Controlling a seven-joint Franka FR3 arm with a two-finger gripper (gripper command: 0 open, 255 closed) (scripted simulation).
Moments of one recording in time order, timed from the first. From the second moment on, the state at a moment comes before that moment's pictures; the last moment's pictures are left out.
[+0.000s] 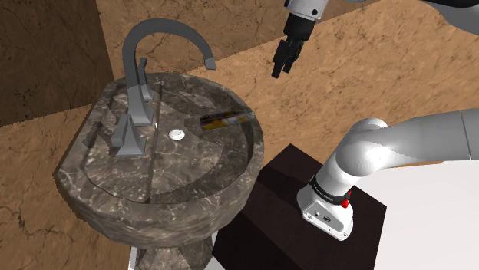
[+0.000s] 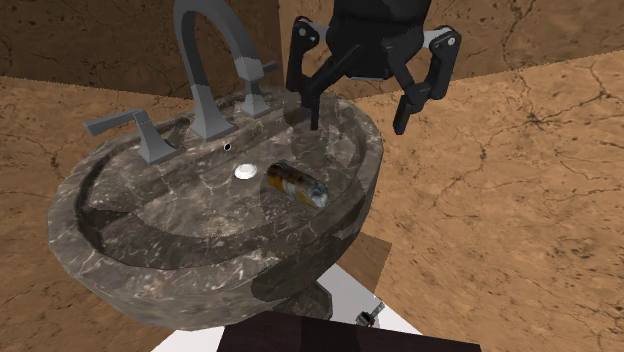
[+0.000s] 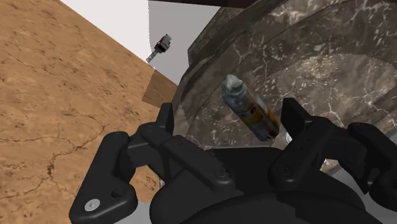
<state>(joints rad) -0.02 -0.79 0.06 -2.39 0.10 1.62 -0.10</state>
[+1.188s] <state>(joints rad) 0.10 -0.07 0.19 -2.12 0.02 1.72 -0.28</state>
